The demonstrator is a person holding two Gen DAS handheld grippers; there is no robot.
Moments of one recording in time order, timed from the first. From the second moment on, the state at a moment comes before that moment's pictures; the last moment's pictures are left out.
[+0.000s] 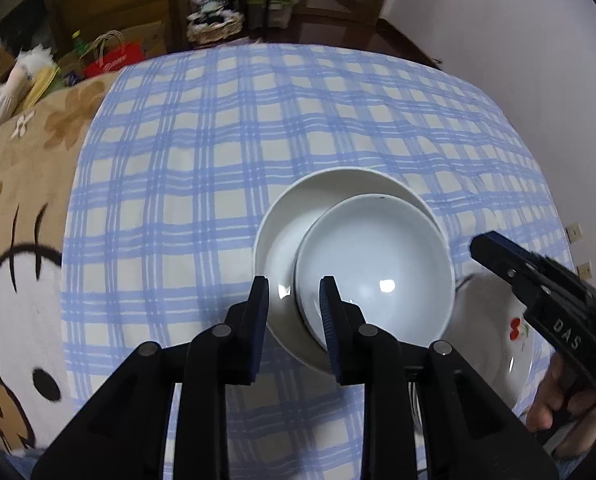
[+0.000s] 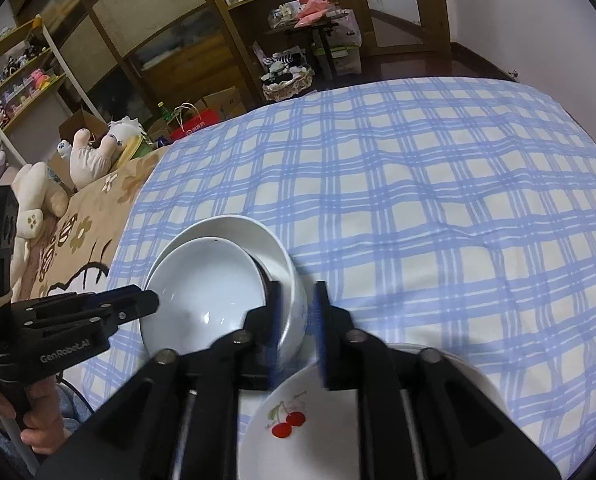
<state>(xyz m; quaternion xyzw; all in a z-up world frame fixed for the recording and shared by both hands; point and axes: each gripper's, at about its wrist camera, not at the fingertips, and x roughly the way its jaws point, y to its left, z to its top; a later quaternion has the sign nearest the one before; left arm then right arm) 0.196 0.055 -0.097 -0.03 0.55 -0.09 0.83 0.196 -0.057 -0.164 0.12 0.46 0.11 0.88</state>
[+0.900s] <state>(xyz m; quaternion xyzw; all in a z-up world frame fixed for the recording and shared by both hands) 0.200 0.086 -0.101 -0.01 0.57 -0.07 0.82 0.209 -0.072 -0.167 0.10 0.47 0.09 0.87</state>
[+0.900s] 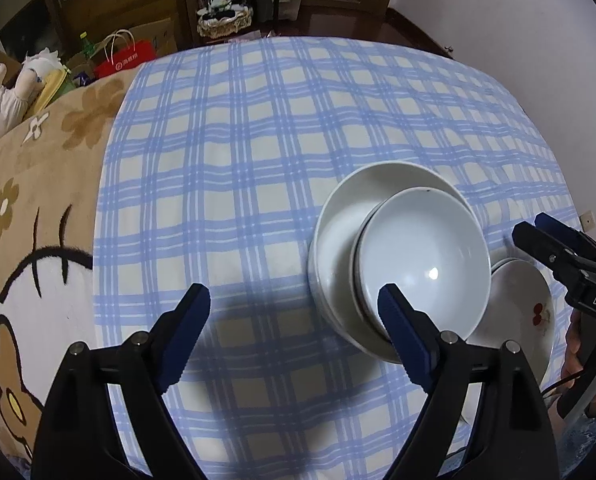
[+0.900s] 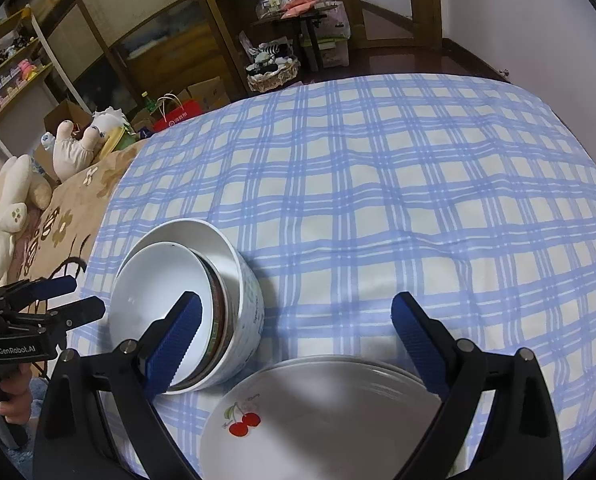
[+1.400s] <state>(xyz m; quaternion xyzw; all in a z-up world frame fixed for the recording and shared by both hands) 0.204 0.097 -0.110 -0.04 0.58 -0.07 0.81 0.215 -0.073 -0.186 0.10 0.49 0.09 0.86</state>
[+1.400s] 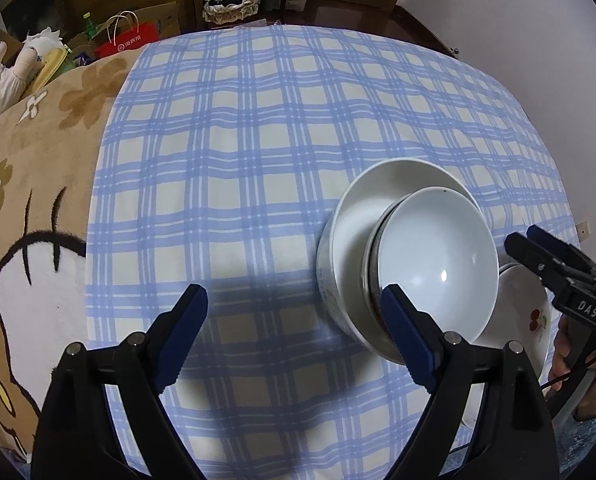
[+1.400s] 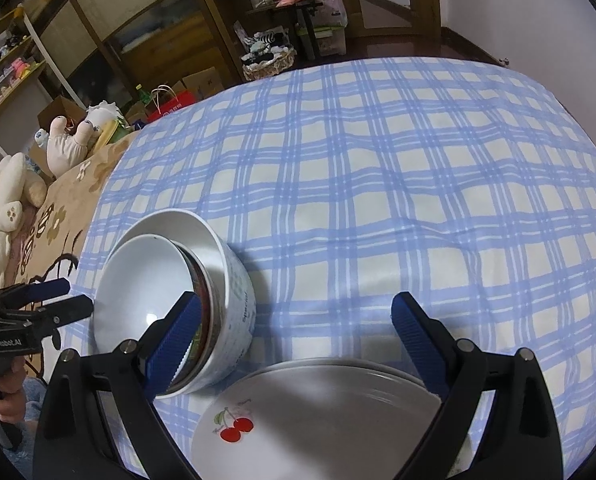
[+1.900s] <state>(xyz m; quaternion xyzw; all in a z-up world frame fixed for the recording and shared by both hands) 0.211 0.107 -0.116 -0.07 0.59 -0.06 0.80 0.217 -0.074 -0.195 0.11 0.50 0.09 0.85</state>
